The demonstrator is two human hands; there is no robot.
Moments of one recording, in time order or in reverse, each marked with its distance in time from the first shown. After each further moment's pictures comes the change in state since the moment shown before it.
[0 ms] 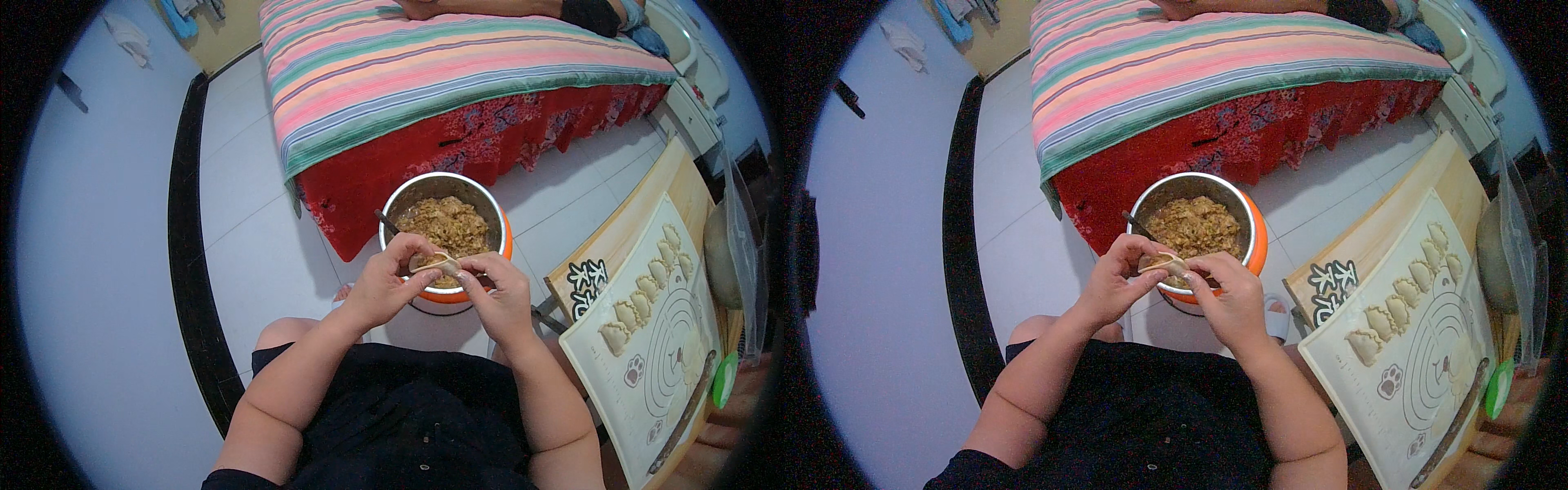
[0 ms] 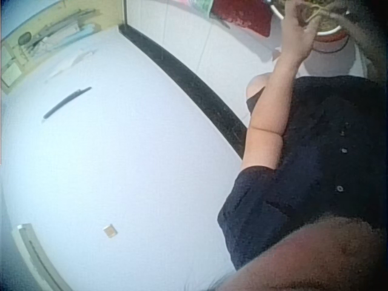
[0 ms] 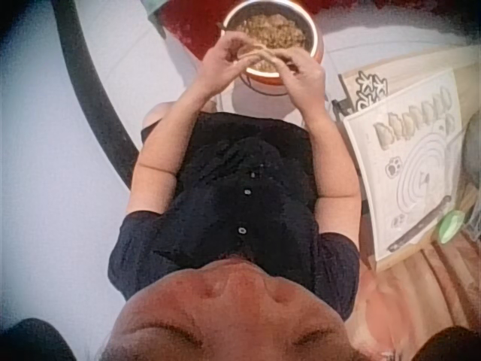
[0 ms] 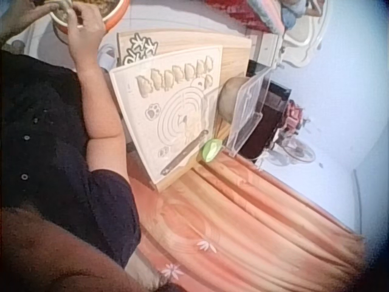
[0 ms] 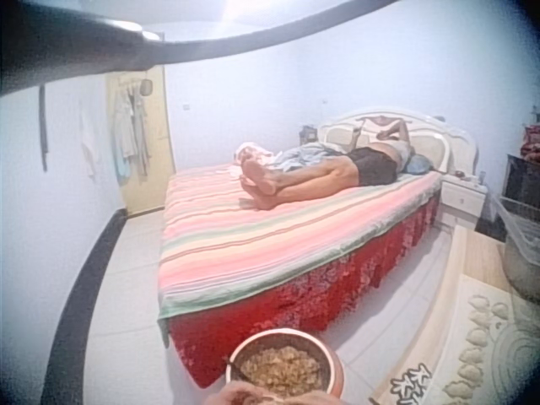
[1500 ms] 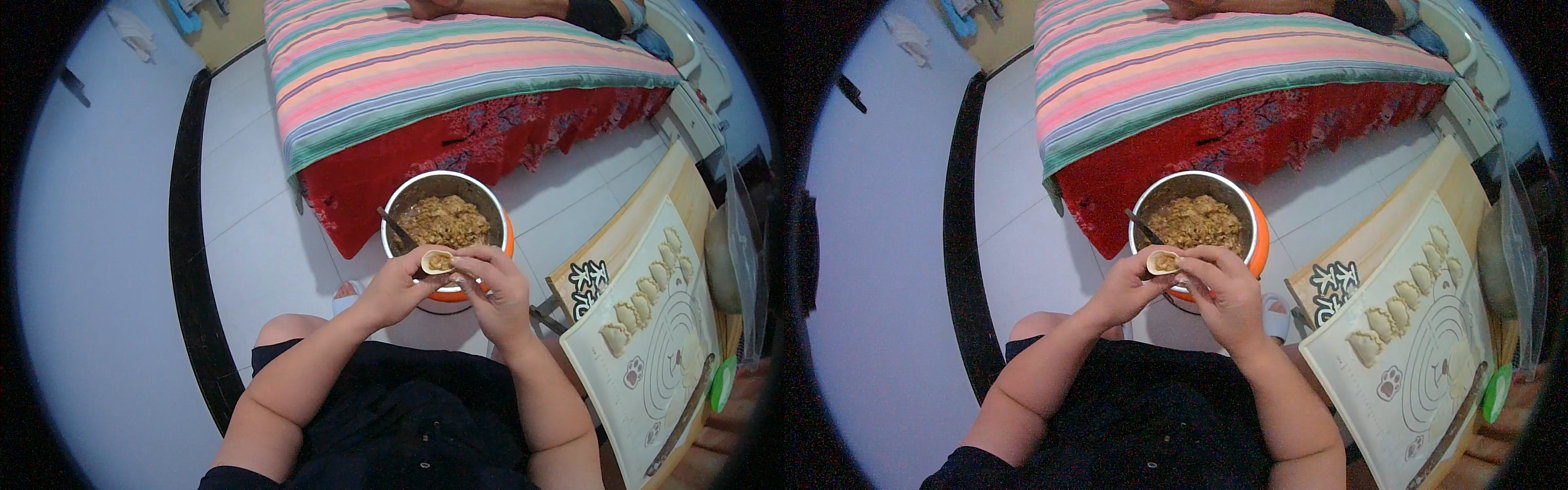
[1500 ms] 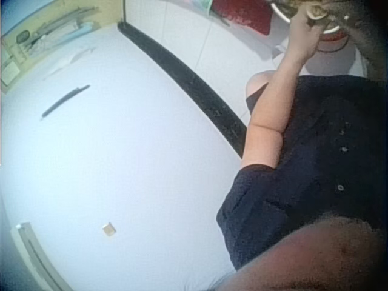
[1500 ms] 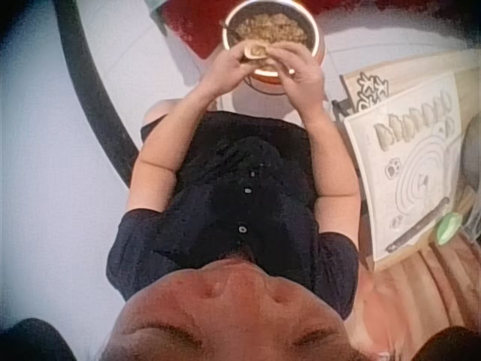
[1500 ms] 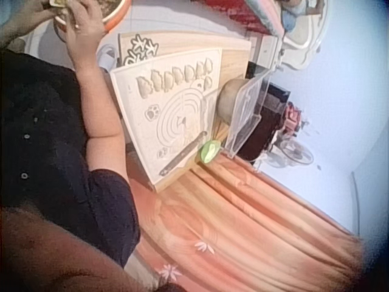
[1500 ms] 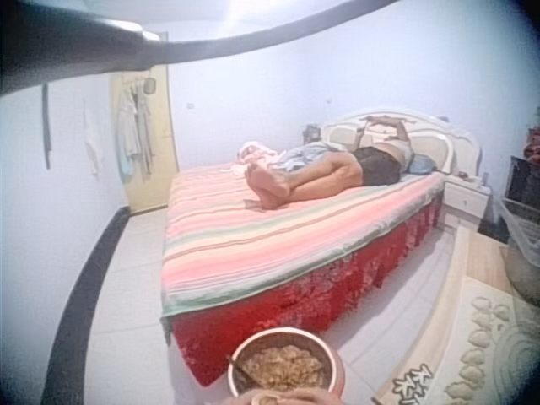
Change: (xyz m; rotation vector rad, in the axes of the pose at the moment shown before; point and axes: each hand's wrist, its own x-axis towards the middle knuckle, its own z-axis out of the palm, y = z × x) left_hand 0.001 0.010 0.010 0.138 -0.095 -0.170; right_hand 0.004 -0.004 0.002 -0.124 0.025 -0.284
